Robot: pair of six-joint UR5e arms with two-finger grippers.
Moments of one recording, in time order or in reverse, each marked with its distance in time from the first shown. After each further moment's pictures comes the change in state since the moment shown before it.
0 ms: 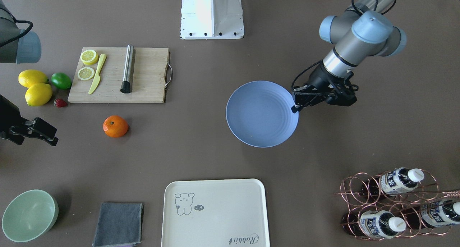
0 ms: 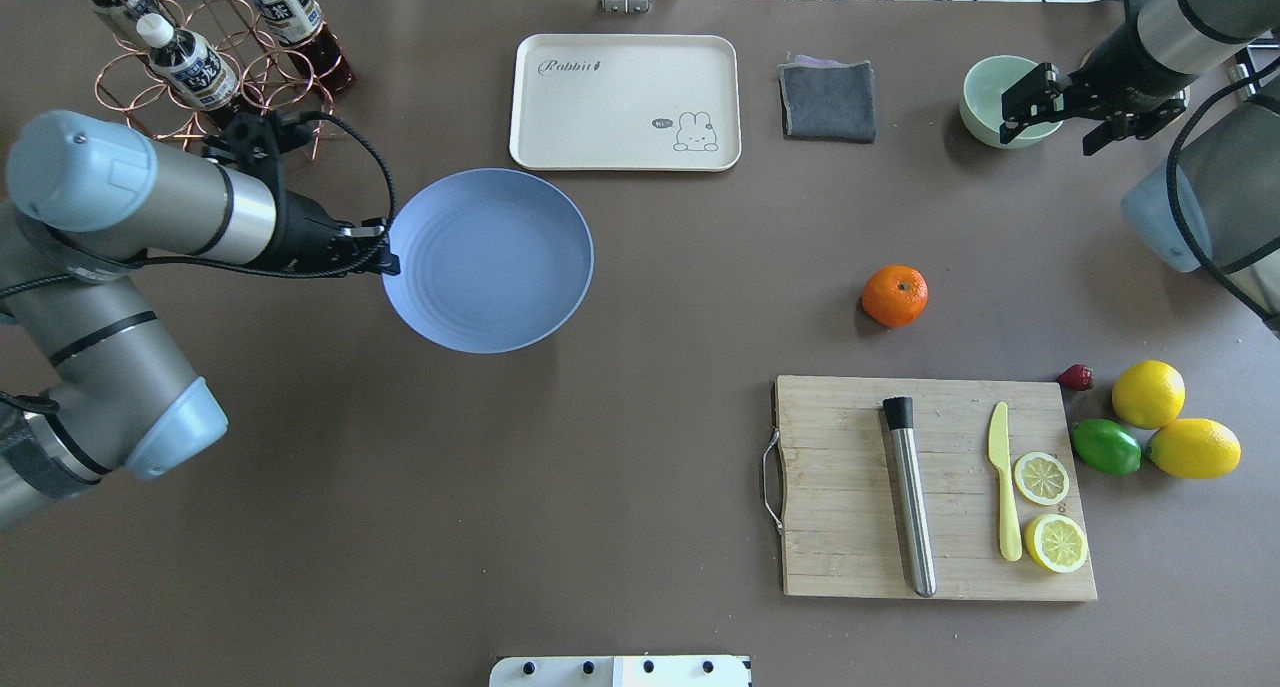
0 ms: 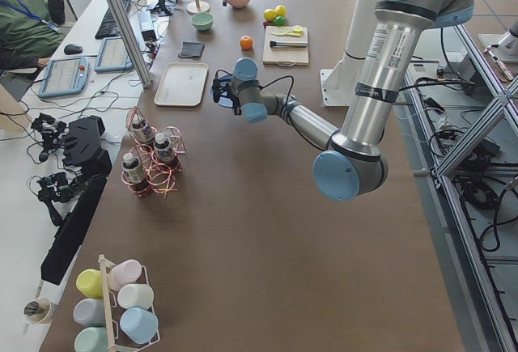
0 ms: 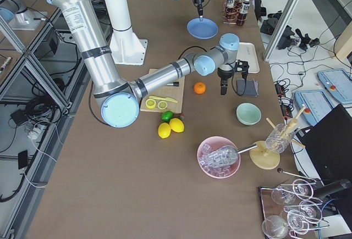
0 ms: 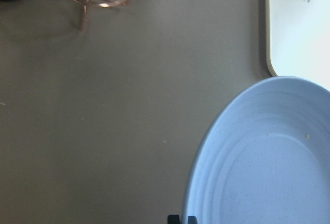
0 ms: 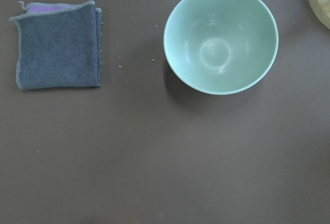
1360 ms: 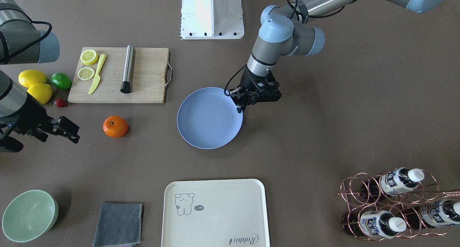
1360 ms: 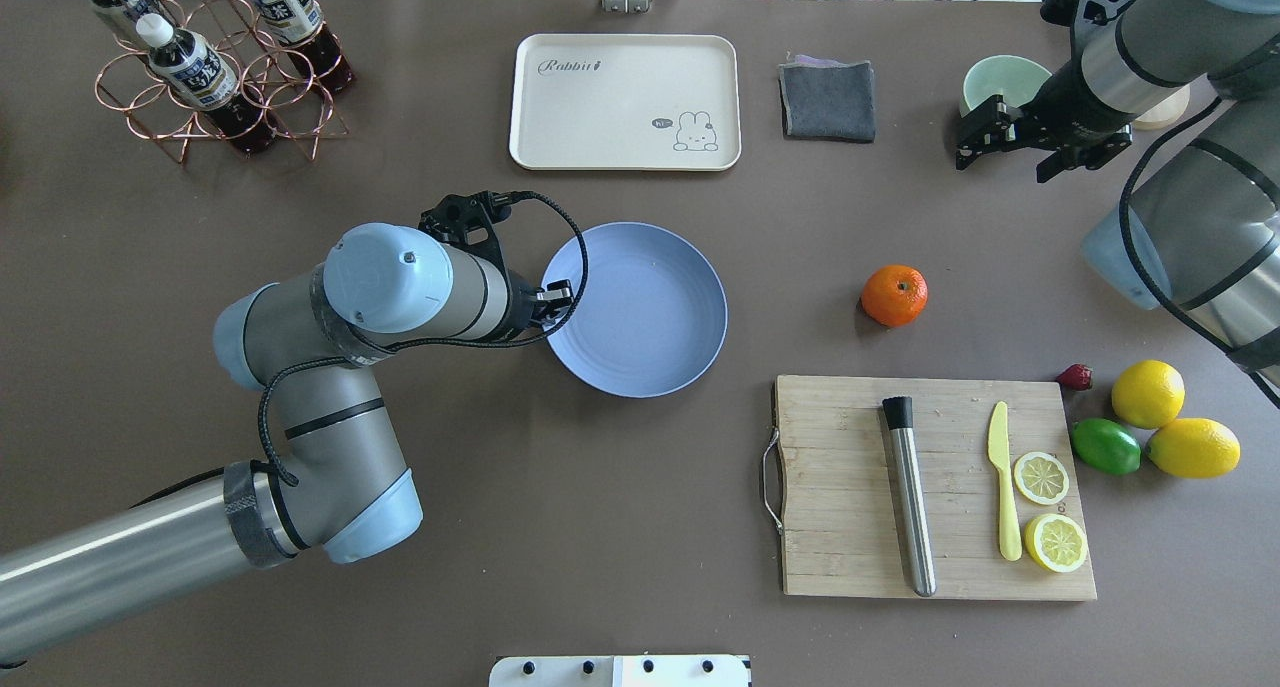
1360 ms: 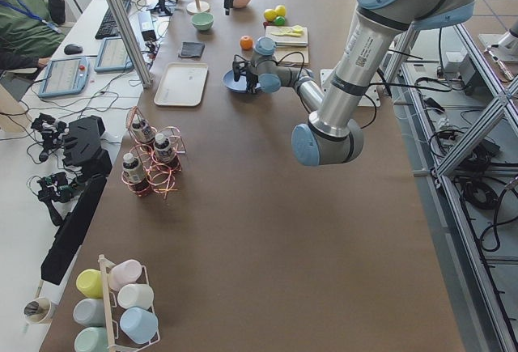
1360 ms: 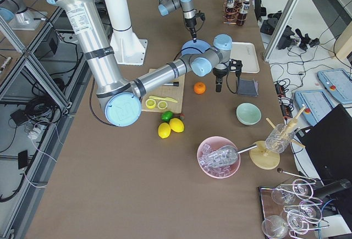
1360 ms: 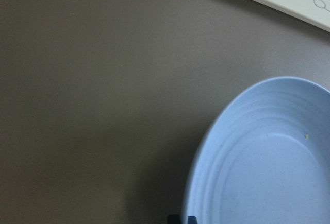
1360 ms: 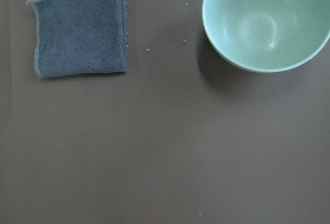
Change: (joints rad) left arm 0.205 -0.229 0.145 0.135 0.258 -0.125; right arm -0.070 -0.008 0.003 0.070 -0.025 0.091
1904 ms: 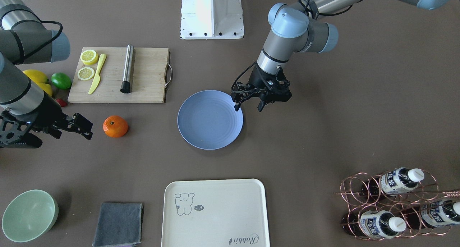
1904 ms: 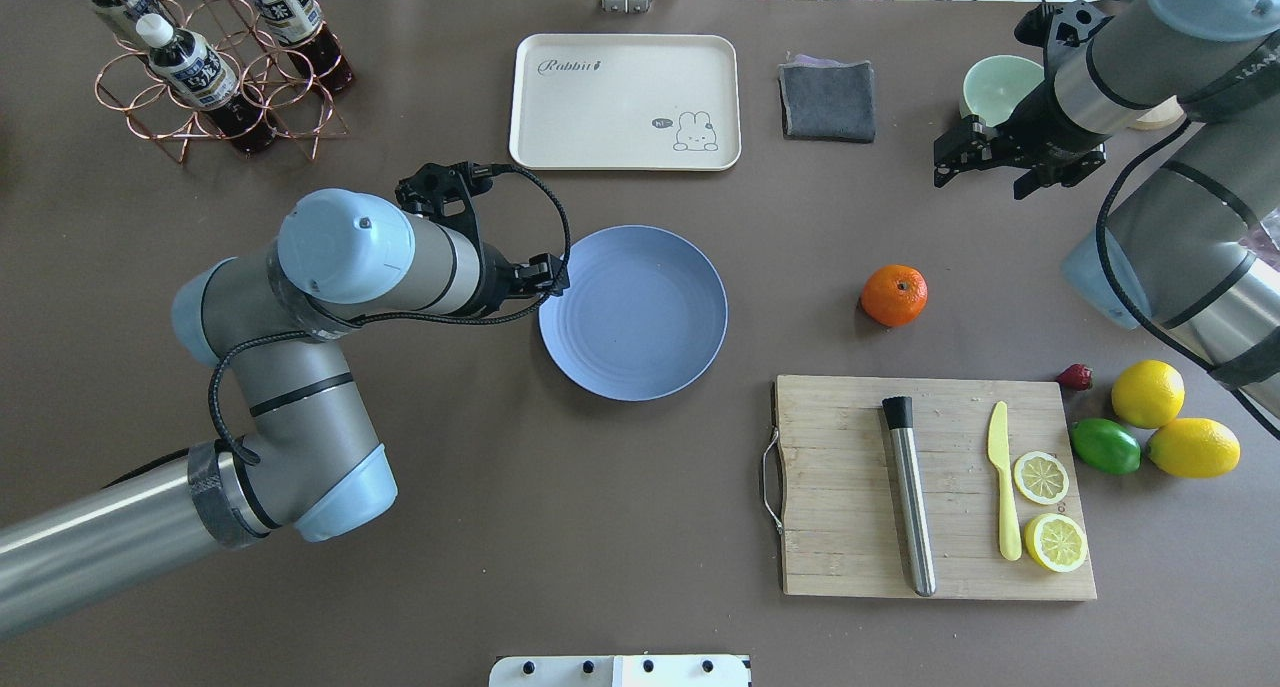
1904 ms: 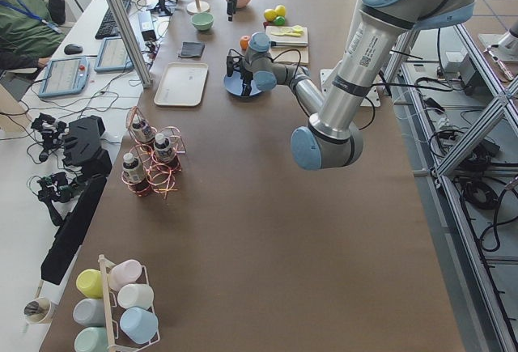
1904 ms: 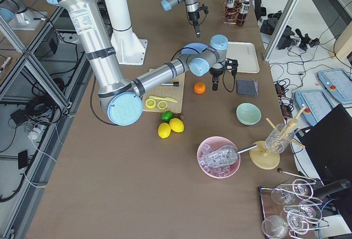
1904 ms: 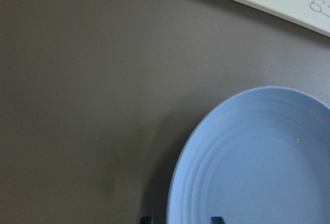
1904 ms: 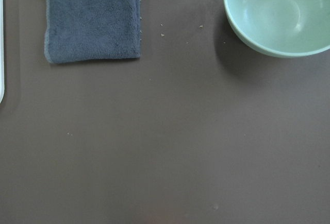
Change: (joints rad) left arm -0.093 0.026 -0.069 0.021 -0.077 0.133; right arm -0.062 0.002 0.001 0.018 -0.021 0.044
